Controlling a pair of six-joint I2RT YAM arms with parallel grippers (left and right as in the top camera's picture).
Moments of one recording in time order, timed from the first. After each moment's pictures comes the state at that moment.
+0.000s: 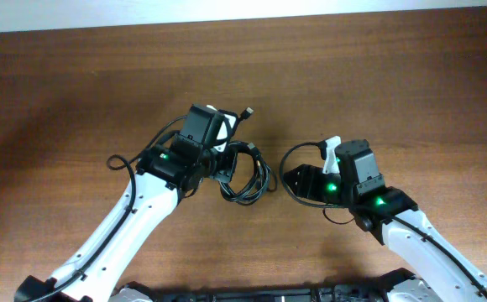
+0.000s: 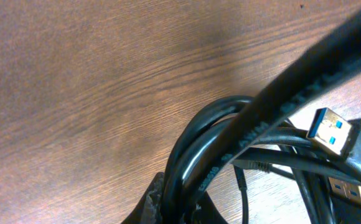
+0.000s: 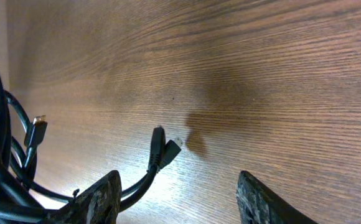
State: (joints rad) left arm -0.50 1.41 1.08 -0.71 0.08 -0.15; right arm 0.34 1.17 0.54 -0.23 -0.43 0.68
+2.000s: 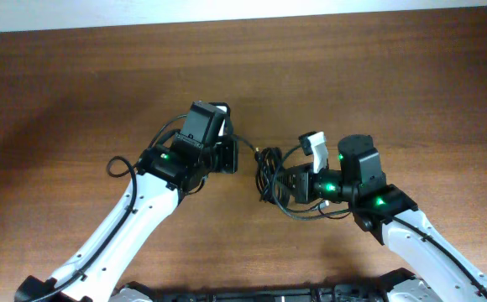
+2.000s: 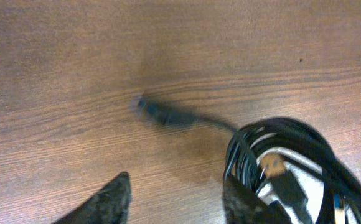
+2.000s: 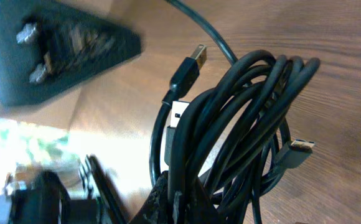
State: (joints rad) left arm -0.50 1.41 1.08 -0.66 0.04 -0.38; right arm 0.34 1.17 0.54 -0.03 -0.72 0.51
